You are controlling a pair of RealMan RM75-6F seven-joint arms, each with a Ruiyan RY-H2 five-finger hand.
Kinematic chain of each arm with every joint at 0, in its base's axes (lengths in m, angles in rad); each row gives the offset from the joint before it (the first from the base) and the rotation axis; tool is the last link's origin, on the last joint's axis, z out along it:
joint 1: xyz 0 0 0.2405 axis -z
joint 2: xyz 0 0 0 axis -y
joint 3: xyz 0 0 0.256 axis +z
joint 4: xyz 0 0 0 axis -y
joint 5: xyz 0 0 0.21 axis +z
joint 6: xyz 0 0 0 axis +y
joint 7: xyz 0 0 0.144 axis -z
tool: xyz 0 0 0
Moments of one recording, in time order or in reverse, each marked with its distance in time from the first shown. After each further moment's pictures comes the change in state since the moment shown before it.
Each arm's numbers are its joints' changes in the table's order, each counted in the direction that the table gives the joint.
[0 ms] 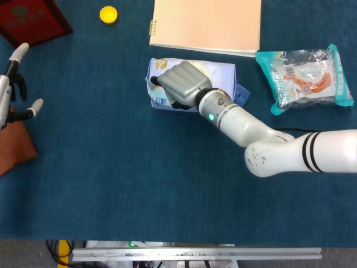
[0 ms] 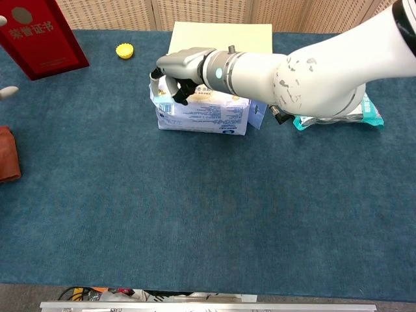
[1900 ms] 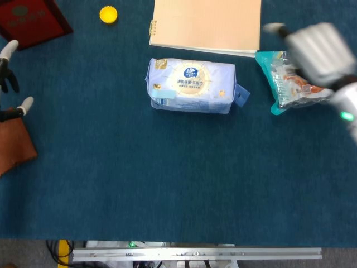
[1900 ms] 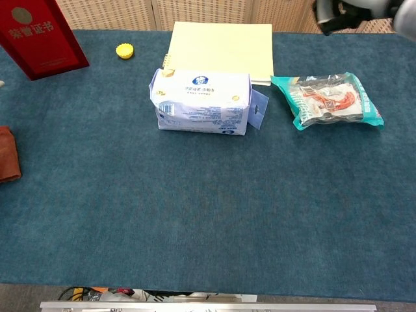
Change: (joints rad) left arm -0.019 -0.040 -0.002 0.010 0.003 0.024 -0.008; right arm 0.451 -0.562 -0.146 0.502 -0.388 0.505 -0.018
